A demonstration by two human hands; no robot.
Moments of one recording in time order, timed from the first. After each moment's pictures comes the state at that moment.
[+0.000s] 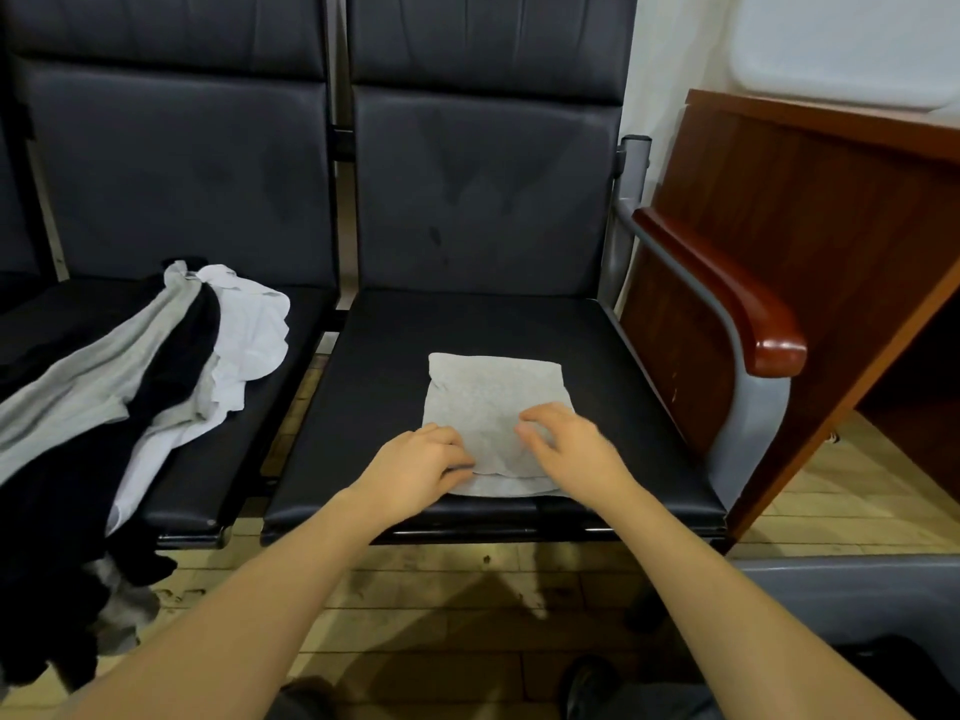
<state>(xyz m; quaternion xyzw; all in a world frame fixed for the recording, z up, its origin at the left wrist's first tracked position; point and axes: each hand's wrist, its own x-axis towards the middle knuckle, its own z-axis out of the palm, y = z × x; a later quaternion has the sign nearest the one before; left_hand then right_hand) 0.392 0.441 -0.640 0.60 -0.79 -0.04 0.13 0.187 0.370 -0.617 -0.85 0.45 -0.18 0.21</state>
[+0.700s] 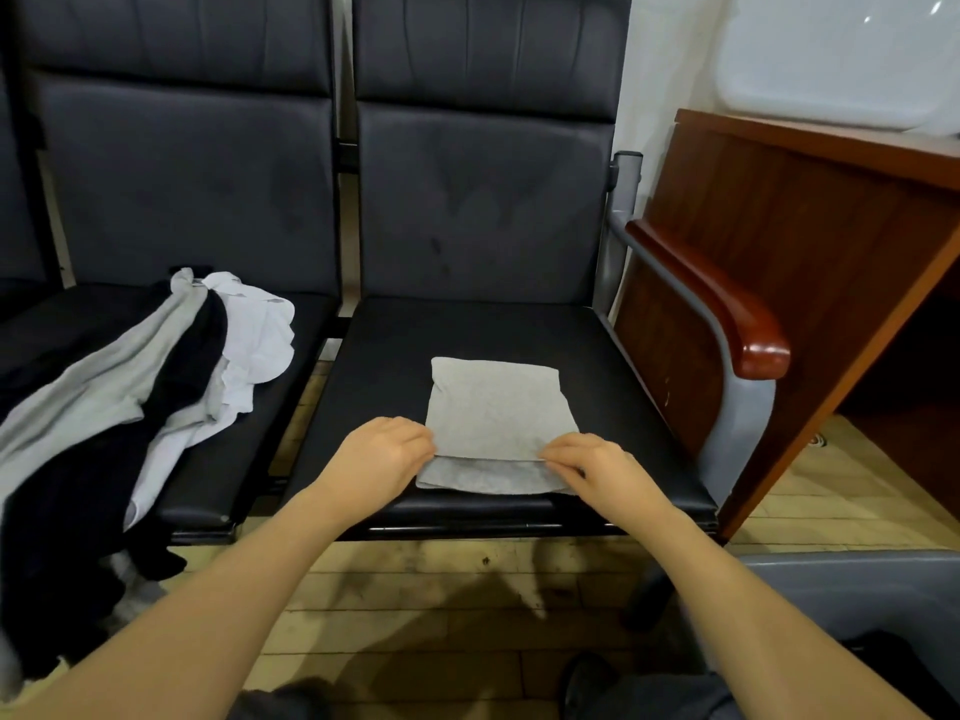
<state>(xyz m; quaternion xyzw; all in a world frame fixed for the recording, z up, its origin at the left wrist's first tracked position) 0.430 0.463 -0.637 0.50 -0.82 0.18 0.22 0.149 0.374 -0.633 -0.92 0.36 -0.15 0.08</state>
